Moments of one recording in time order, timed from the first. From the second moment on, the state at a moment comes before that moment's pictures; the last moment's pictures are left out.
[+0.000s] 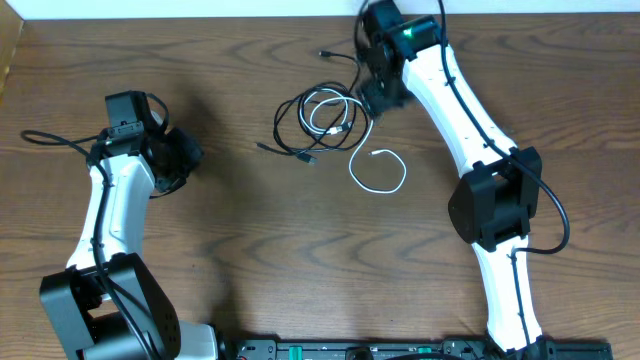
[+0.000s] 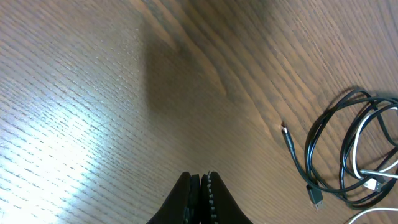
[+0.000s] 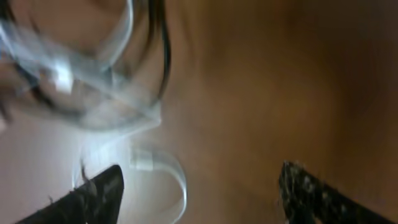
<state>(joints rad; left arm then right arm) 0.25 1.61 1.12 -0.69 0.20 -0.51 0.41 2.37 2.33 -1.21 0.08 -0.07</state>
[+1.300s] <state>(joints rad) 0.23 1.61 1.12 -0.68 0.20 -0.52 0.59 2.37 1.73 -0.18 -0.26 0.15</state>
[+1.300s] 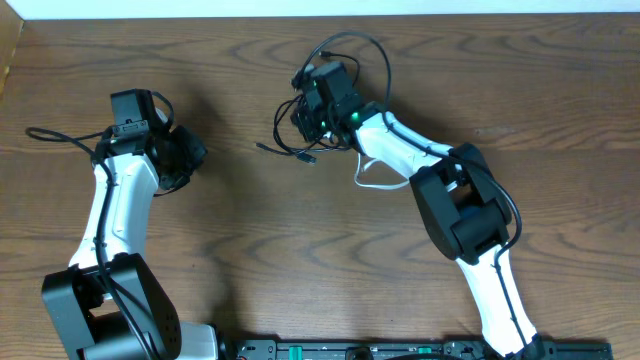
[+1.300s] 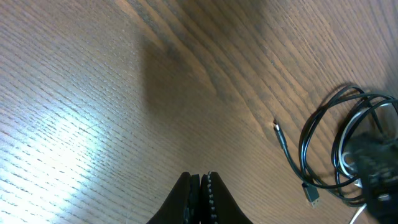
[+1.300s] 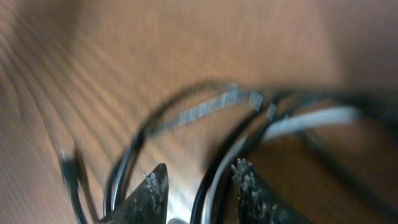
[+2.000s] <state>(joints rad) 0.23 1.61 1.12 -0.68 0.20 -0.51 0.66 2.33 1.89 -1.15 -0.43 0.03</state>
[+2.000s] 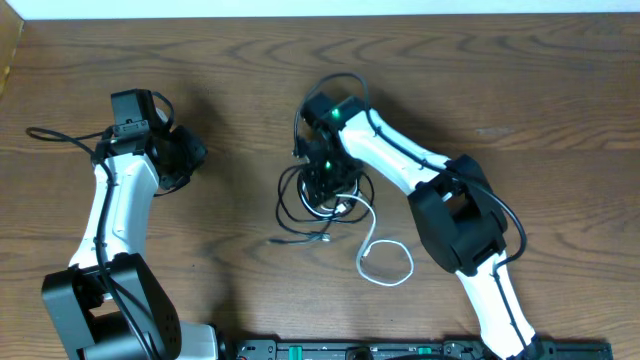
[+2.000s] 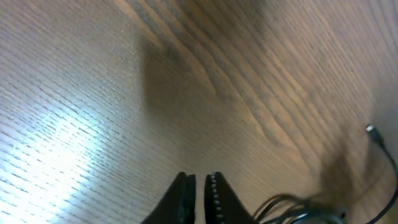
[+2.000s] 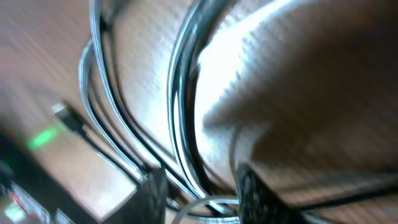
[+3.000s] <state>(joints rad) -0.09 1.81 1.12 -0.64 0.41 -0.17 0.63 2.32 1.82 -0.90 -0.31 0.58</state>
